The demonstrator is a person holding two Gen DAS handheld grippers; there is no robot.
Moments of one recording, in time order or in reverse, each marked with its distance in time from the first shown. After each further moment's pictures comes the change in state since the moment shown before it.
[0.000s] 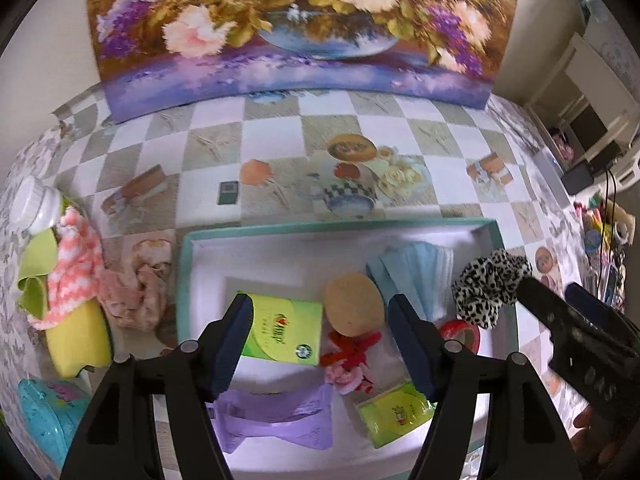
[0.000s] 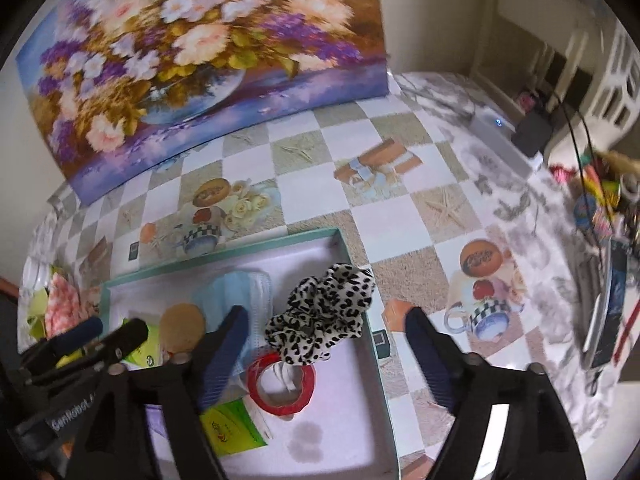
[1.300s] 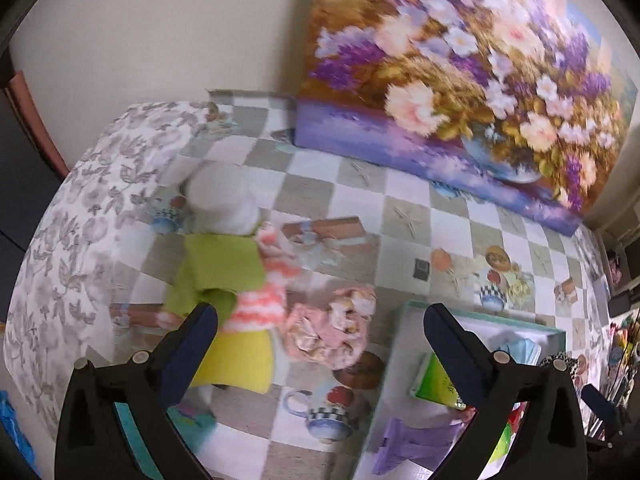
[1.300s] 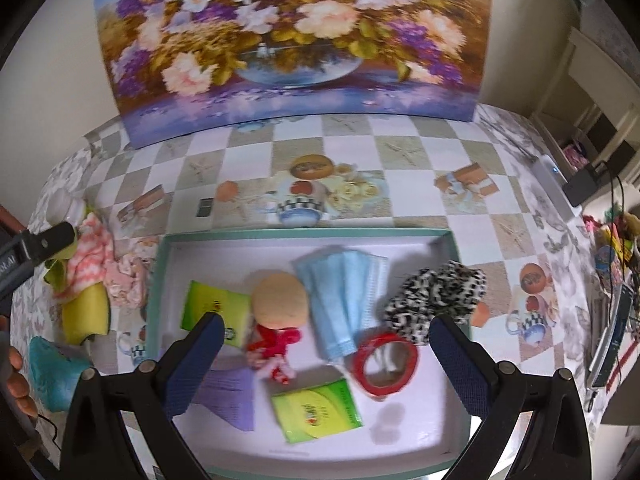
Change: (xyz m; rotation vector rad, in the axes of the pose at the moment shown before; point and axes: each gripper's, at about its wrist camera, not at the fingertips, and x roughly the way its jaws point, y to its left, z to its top) left arm -0.060 0.159 -0.006 -0.323 -0.197 0.165; right arm -0.008 0.108 -0.017 -0.180 0.016 0.035
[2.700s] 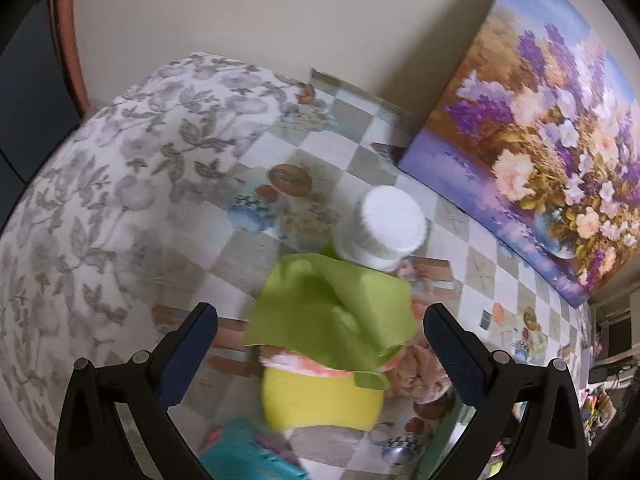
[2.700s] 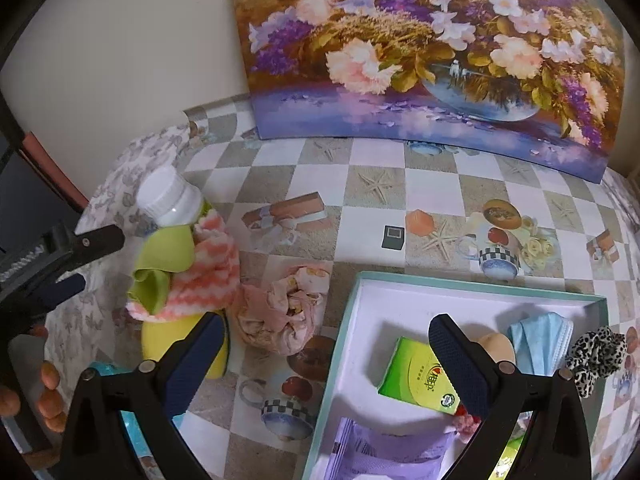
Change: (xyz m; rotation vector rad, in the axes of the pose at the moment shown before) left arm 0.027 0.124 0.019 -0.237 0.036 -0.057; right arm 0.032 0.143 0.021 -0.146 -0.044 0.214
